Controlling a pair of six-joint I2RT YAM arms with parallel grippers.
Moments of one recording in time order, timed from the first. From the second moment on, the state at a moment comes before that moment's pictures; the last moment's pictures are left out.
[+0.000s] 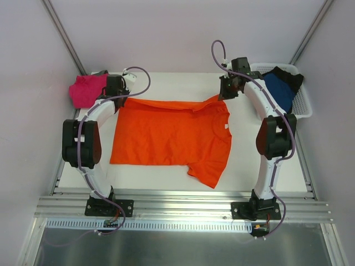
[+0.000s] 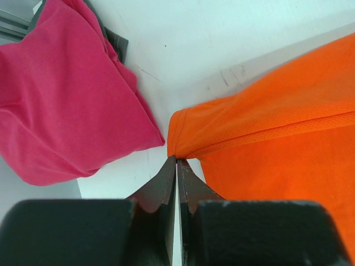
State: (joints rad) left arm -0.06 1.82 1.30 -0.14 -0.11 0.47; right arm 0.21 2.04 1.90 -0.80 -0.22 0.09
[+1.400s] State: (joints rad) left arm -0.06 1.74 1.15 -0.14 -0.11 0.45; right arm 0.21 2.00 1.67 -0.81 -0.23 0.07
